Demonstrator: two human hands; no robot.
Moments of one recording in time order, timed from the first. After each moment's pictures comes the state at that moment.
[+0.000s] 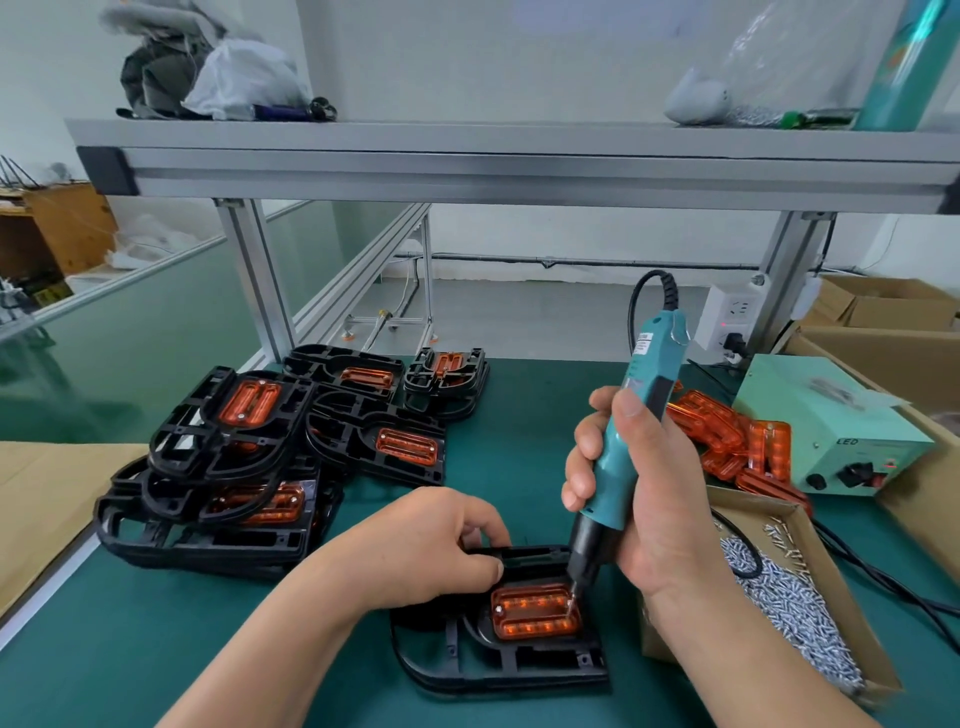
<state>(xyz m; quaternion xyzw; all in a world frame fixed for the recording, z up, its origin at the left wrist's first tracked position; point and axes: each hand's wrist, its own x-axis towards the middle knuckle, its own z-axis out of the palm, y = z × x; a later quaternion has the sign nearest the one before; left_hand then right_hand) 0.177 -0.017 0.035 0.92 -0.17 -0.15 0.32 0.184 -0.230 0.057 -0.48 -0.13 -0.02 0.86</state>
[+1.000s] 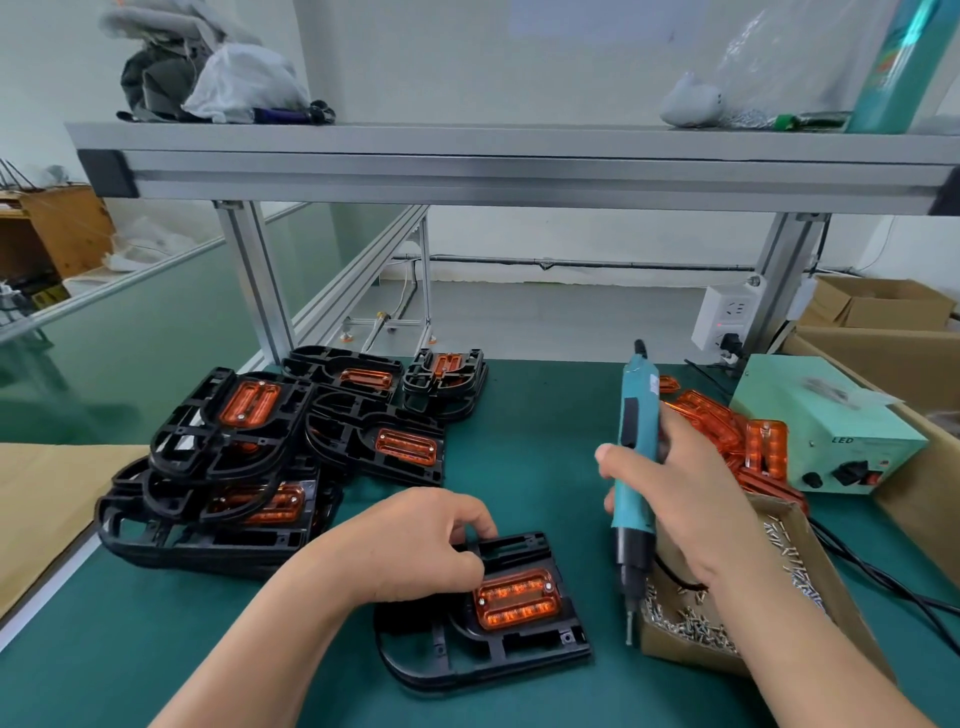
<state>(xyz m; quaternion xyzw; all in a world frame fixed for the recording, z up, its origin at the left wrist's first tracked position) 0.181 -0.008 0.035 0.93 -0.15 -0.17 0.28 0.198 -0.283 0.045 -0.79 -0.05 -0.06 0.60</state>
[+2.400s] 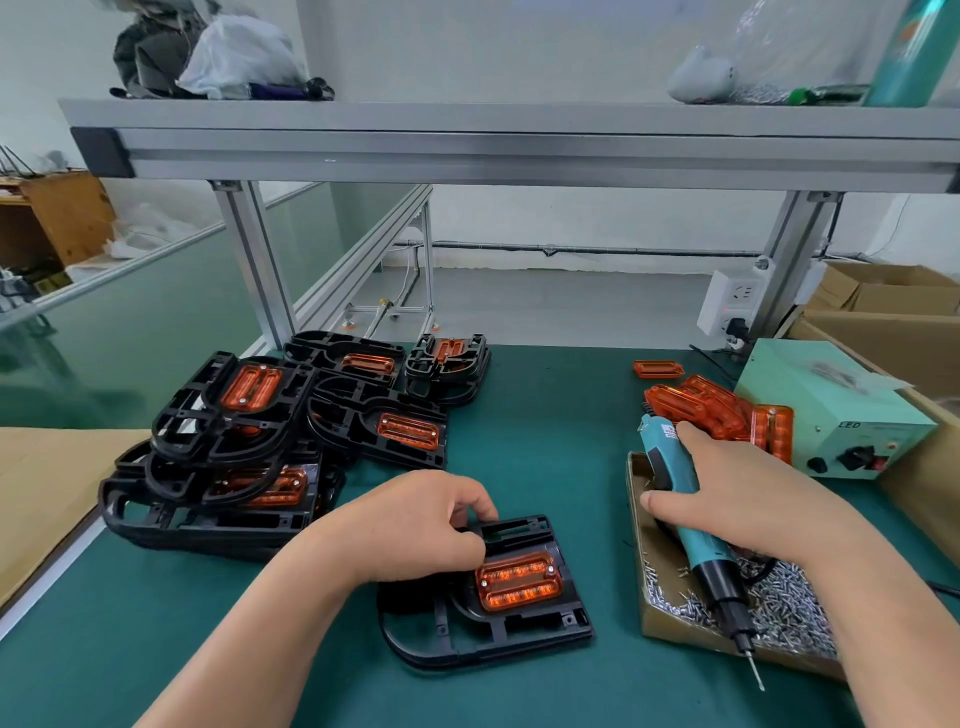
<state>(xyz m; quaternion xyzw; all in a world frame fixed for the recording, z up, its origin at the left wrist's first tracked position) 0.180 -0.008 0.036 0.93 -0.14 -0.18 0.29 0.213 -0.341 0.047 -0.99 -0.06 0.05 0.10</state>
